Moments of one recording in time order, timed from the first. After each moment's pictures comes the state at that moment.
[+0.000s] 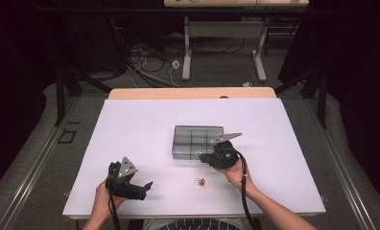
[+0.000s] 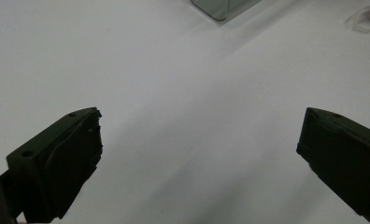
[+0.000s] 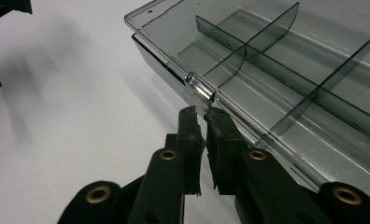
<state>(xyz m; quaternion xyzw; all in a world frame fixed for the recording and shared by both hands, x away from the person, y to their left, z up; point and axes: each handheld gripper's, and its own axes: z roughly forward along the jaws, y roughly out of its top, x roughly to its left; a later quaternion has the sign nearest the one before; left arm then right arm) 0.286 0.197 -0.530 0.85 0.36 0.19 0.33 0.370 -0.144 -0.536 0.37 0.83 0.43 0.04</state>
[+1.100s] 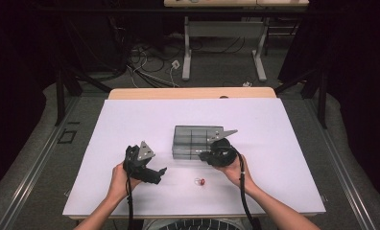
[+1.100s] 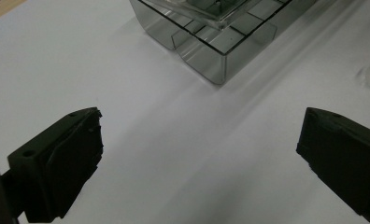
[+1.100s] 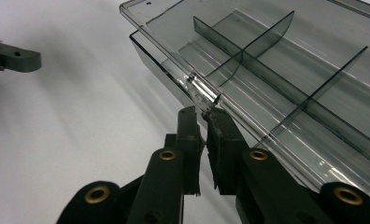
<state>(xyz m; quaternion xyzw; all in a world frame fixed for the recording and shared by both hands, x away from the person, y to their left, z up) 0.338 0.151 -0.518 0.87 0.32 0.20 0.33 0.371 -0.135 -0.521 0.36 0.85 0.39 0.07</state>
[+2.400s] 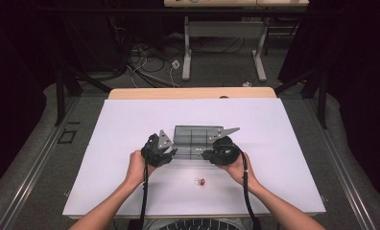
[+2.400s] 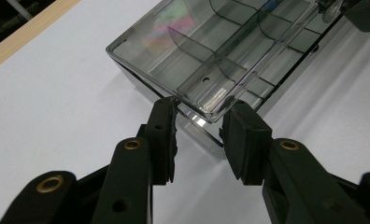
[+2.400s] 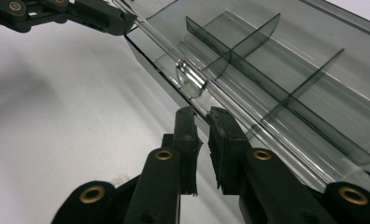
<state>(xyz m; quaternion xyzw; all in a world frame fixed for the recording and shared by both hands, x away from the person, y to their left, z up) 0.369 0.109 -0.513 0.88 0.28 0.22 0.33 0.371 -0.143 -0.511 0.36 0.85 0.38 0.07</state>
